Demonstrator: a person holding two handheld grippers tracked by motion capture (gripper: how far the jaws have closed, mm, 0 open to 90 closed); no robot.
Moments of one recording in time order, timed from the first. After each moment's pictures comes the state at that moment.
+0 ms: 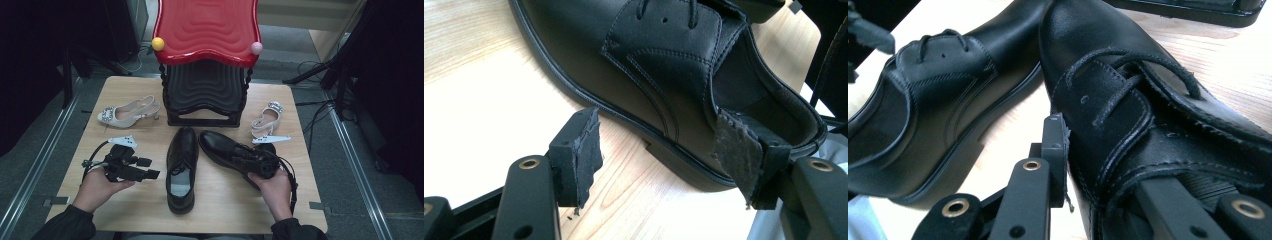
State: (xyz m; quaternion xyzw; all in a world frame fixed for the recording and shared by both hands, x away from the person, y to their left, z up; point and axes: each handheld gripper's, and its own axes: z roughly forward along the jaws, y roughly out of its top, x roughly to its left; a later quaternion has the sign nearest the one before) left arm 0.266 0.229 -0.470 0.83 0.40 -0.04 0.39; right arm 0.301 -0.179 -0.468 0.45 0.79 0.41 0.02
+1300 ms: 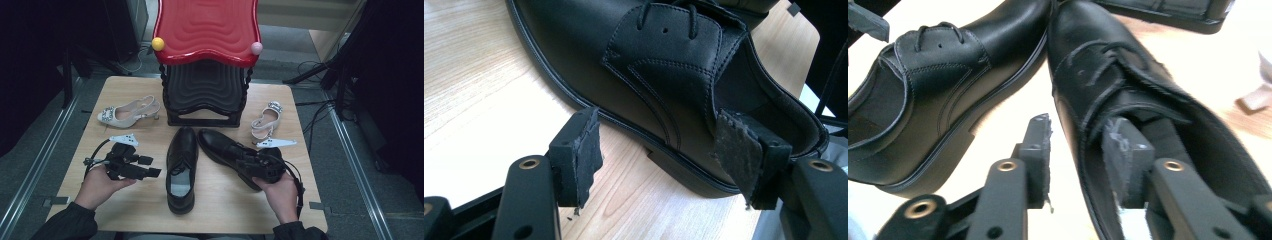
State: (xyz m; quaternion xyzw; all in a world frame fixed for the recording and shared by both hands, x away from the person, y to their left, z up) left arm 0.273 0.227 -0.468 0.83 0.39 -0.04 0.39; right arm 0.284 -0.194 -0.455 0.45 0.80 0.40 0.06
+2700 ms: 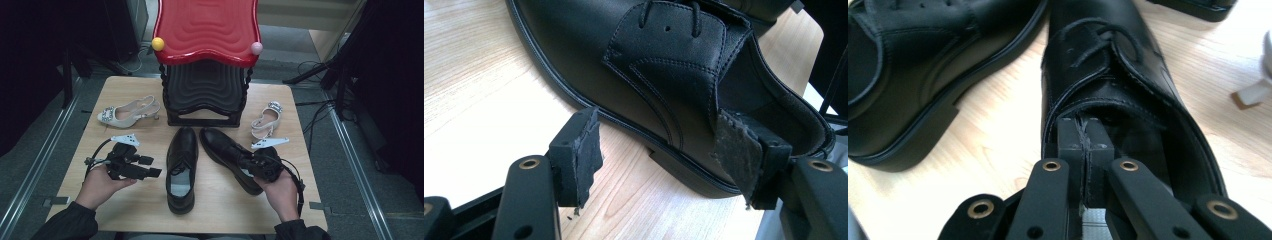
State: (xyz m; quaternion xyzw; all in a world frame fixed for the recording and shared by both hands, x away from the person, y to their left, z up) left arm 0.273 0.225 -0.470 0.83 0.39 -0.04 0.39; right arm 0.287 -0.183 -0.459 0.42 0.84 0.35 0.06
